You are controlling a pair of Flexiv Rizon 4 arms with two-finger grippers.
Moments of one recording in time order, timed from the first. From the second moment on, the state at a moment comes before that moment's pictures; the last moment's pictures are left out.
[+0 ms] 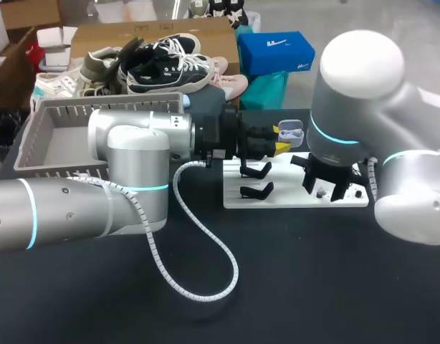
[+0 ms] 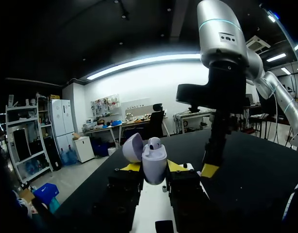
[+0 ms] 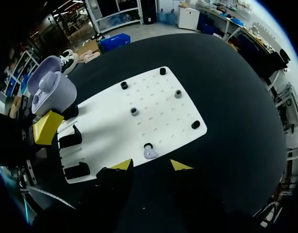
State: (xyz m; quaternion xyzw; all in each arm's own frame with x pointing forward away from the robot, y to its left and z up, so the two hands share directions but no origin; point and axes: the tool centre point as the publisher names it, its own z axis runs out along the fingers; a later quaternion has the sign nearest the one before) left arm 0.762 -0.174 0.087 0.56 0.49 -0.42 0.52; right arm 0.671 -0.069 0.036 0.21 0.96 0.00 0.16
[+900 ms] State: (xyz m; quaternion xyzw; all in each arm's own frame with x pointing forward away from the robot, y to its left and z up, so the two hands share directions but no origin) left arm 0.762 -0.174 0.087 0.56 0.49 -0.42 0.52; right arm 0.682 -0.075 0.016 0.22 0.97 0.03 0.14
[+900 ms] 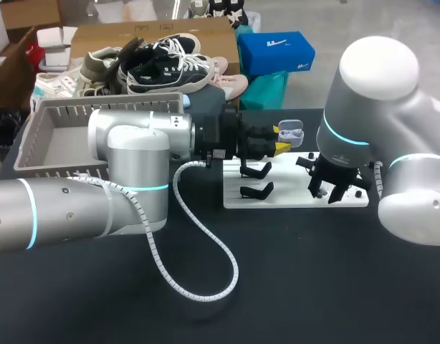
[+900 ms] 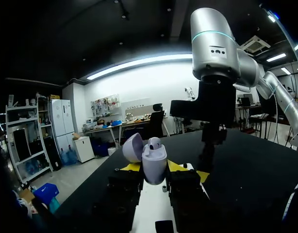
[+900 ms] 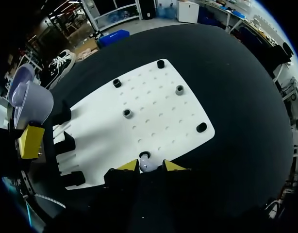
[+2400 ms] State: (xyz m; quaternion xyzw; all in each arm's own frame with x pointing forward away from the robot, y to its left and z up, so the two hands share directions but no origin) left arm 0.762 -0.174 0.087 0.56 0.49 -0.42 0.52; right arm 0.691 -0.077 0.007 0.23 0.97 0.03 0.13
